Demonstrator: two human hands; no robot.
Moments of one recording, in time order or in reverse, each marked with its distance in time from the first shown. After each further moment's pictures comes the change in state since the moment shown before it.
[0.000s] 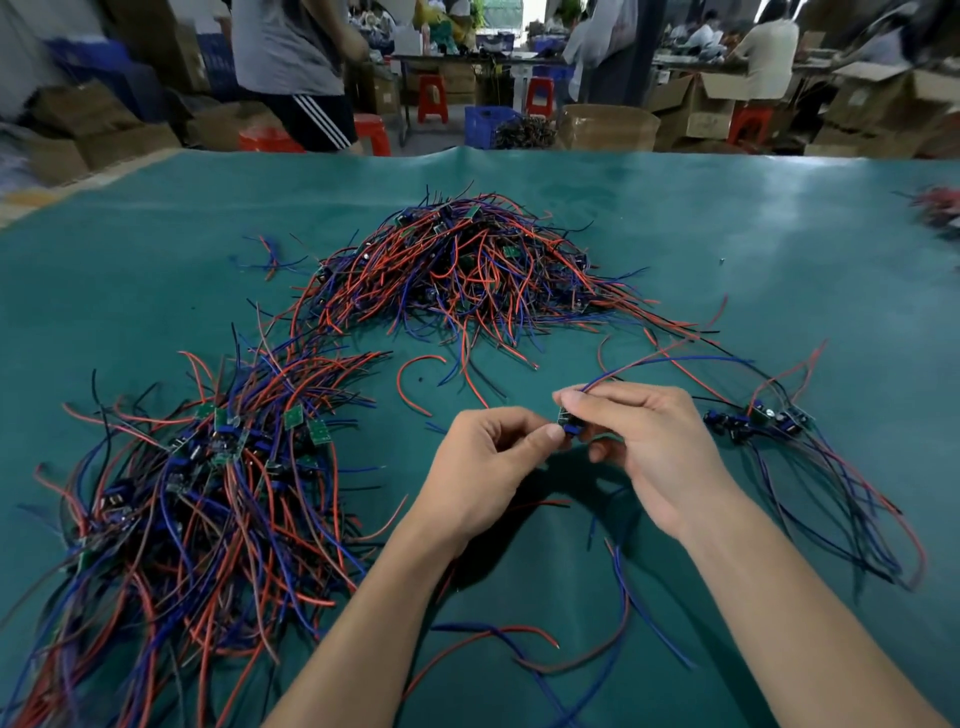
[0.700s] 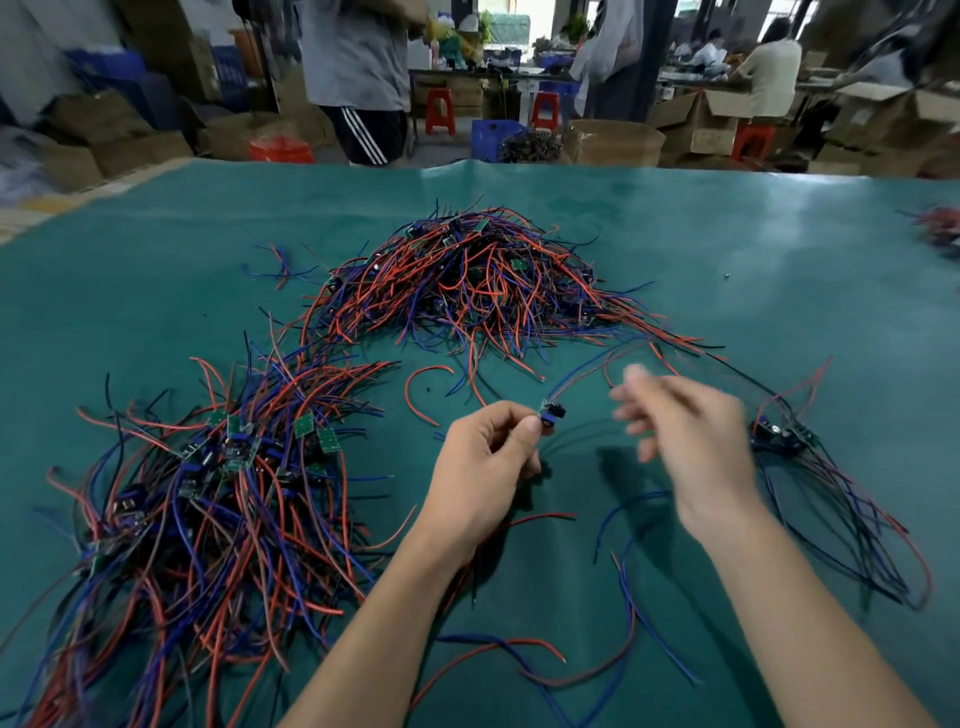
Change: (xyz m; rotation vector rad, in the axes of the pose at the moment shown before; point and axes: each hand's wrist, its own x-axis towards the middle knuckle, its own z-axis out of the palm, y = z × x) left_hand 0.004 -0.003 0.000 -0.023 0.152 -0.001; right_hand 0.011 0.001 -0.020 -0.214 0.283 -0.173
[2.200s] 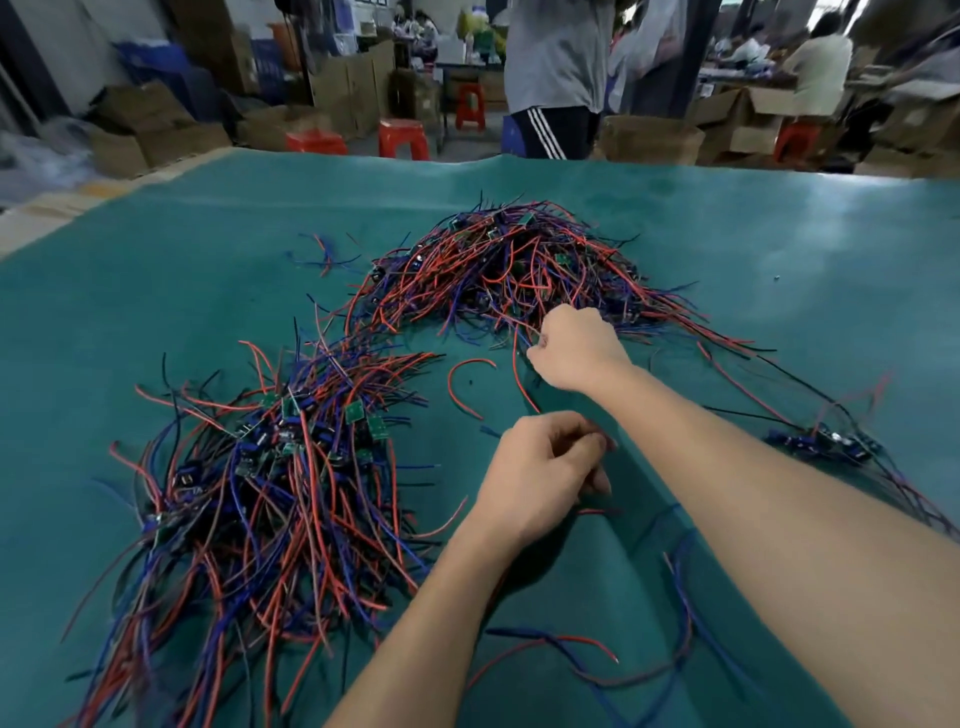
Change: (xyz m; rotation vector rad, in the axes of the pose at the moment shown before) left_hand -0.002 0.005 -0.001 0.134 -0.142 -0.076; right_hand 0.075 -0.027 0.131 -1.103 -0.395 -0.167
